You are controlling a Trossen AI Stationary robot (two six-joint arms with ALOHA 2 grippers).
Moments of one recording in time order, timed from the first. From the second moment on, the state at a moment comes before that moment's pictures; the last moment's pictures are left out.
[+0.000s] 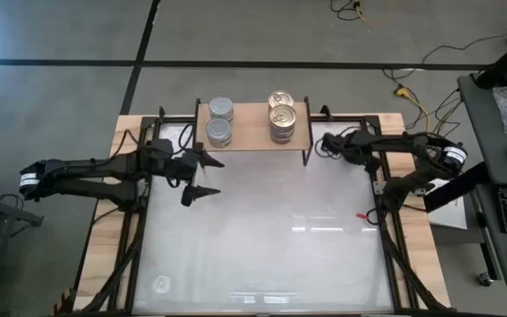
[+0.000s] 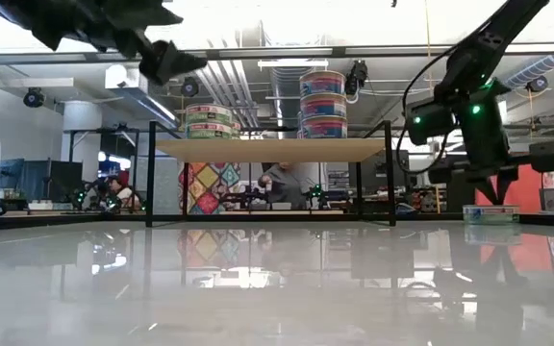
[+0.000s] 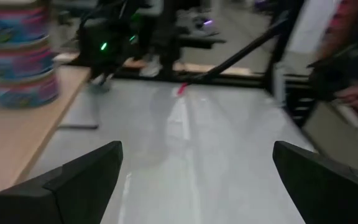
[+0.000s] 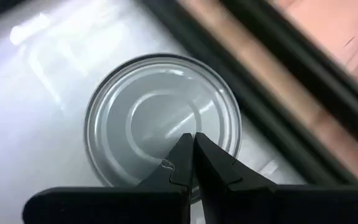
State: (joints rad) left arm 0.19 0.88 0.59 0.04 0.28 -0.04; right arm -0.62 1.47 0.68 -0.87 0.54 1.67
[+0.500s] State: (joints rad) left arm 0.17 0.83 0.64 -0.08 0.67 -0.14; right arm -0.07 1.46 0.67 -0.98 0.43 2.06
